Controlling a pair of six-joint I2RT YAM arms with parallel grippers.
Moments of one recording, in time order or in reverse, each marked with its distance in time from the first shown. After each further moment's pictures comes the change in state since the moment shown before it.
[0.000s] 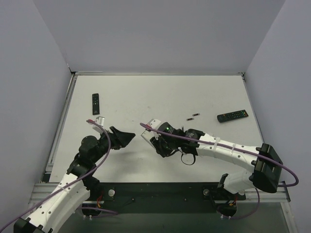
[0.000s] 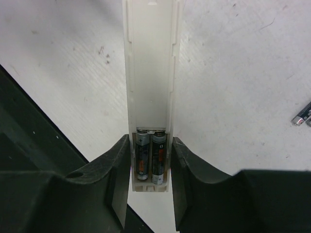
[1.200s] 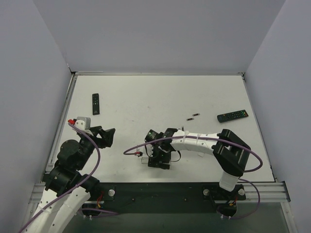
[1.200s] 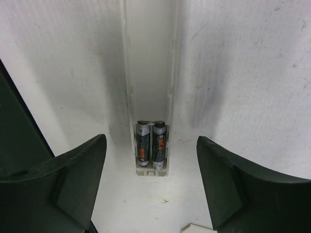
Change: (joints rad) left arm 0.001 -0.216 0.380 -0.558 -0.358 0.596; right arm 0.003 0.382 0.102 -0.238 -0.199 -0.646
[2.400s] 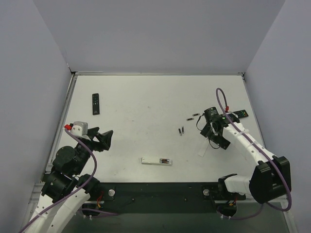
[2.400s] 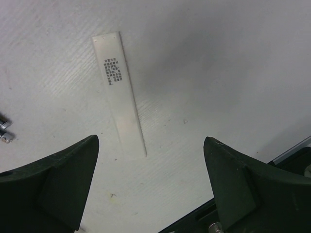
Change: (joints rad) left arm -0.057 -0.089 -0.005 -0.019 -0.053 0.054; right arm -0.731 -0.526 -0.207 -0.259 0.562 1.405
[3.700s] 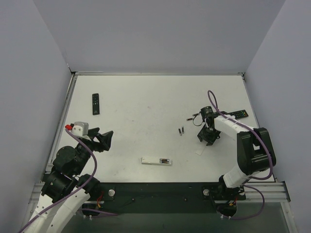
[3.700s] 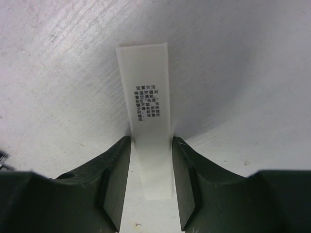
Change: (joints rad) left arm -0.011 -0.002 0.000 -0.012 -0.007 0.001; right arm -0.083 0.365 -0.025 0.276 -0.217 -0.078
